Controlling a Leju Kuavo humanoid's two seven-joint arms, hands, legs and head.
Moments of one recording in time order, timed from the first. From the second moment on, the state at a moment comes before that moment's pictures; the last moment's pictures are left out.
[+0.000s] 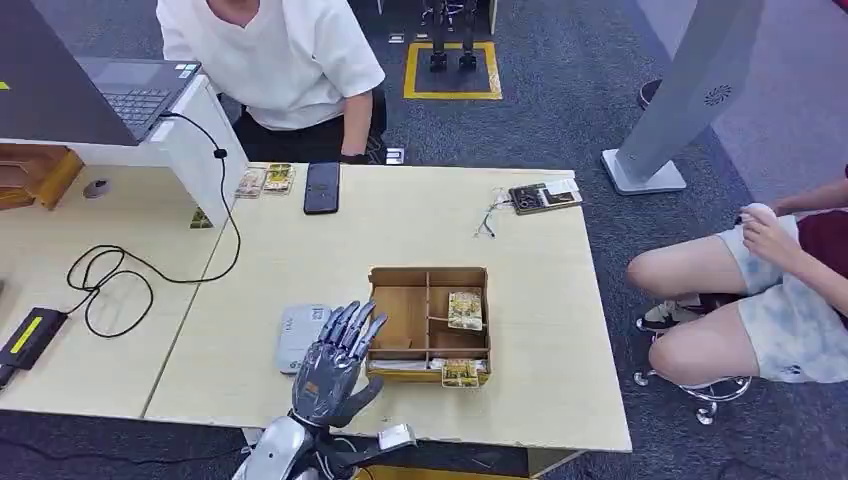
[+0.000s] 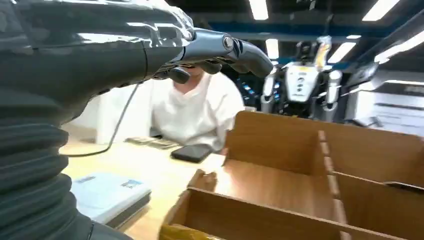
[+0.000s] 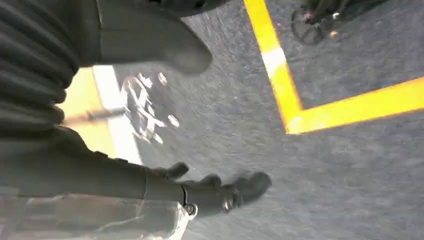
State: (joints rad) left arm -0.10 -0.12 -0.28 -1.11 -1.37 0.67 -0.34; right arm -0.05 0.29 -1.05 -0.14 0.91 -0.53 0.07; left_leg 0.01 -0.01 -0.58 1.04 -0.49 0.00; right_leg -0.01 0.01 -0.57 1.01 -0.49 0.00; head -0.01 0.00
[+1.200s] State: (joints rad) left arm 0.01 -0.23 -0.11 -1.19 -0.73 0.67 -0.63; right arm 0.04 -0.04 -0.59 -0.08 1.31 -0.34 -0.30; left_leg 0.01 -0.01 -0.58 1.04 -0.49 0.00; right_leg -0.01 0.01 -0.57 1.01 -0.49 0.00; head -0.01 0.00
